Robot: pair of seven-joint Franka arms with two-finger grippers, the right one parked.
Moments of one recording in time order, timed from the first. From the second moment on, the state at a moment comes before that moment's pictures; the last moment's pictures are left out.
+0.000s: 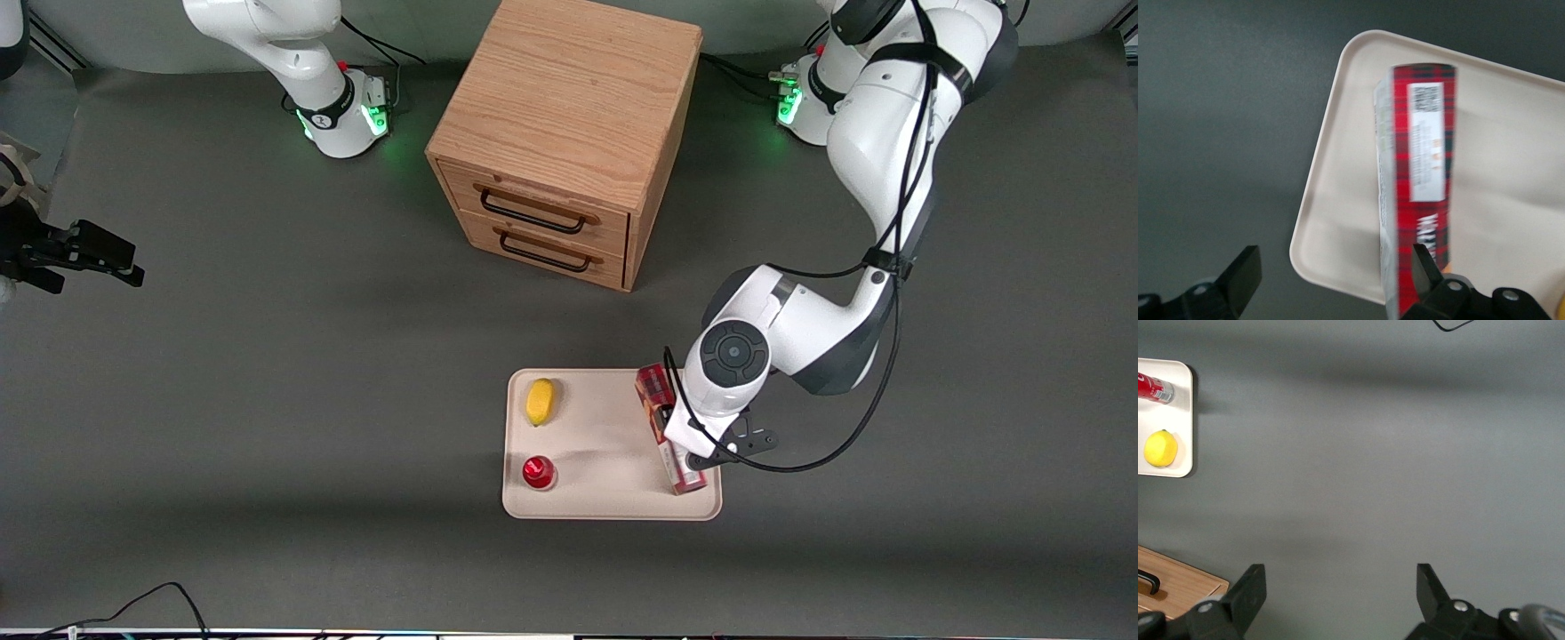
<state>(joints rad) -0.22 0.82 -0.40 -1.21 0.33 1.92 -0.92</state>
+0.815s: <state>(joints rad) -0.20 0.65 -0.41 -1.01 0.23 1.43 -0.63</state>
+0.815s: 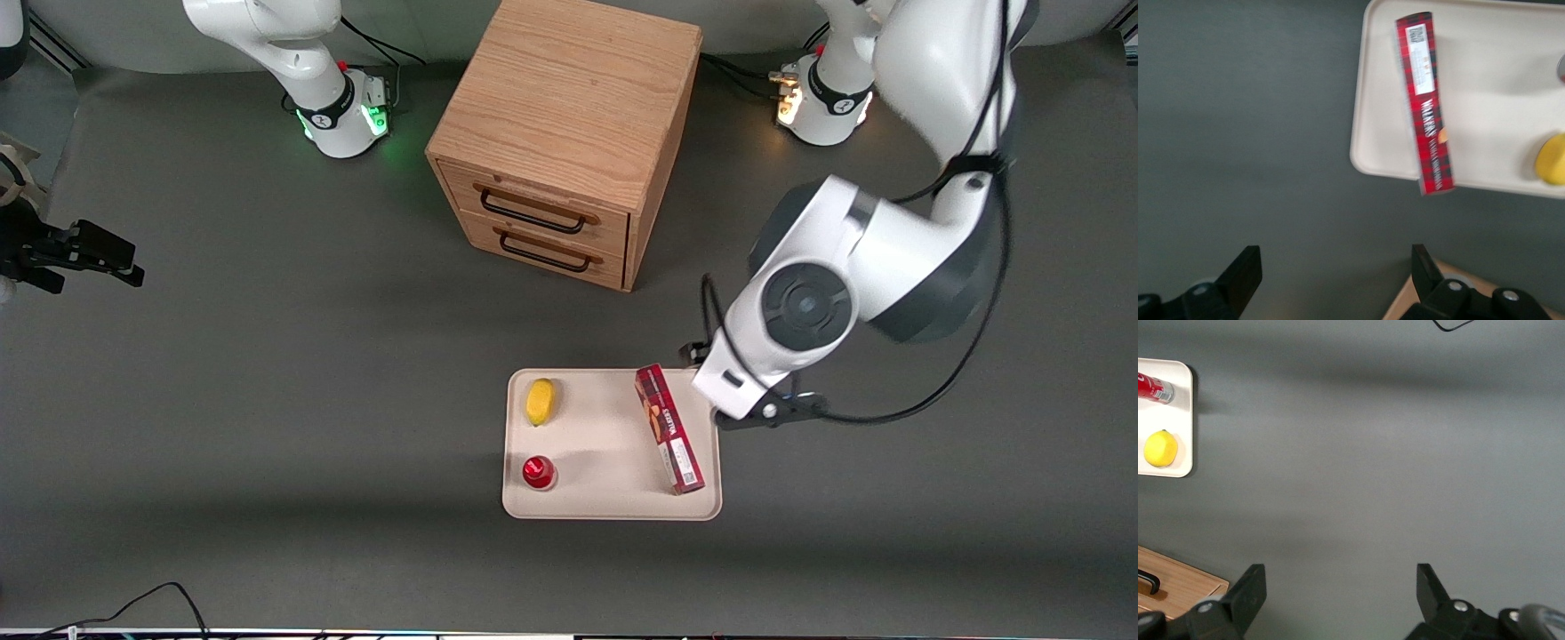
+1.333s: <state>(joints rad) -0.14 0.38 -0.18 -1.19 0.11 1.33 -0.23</state>
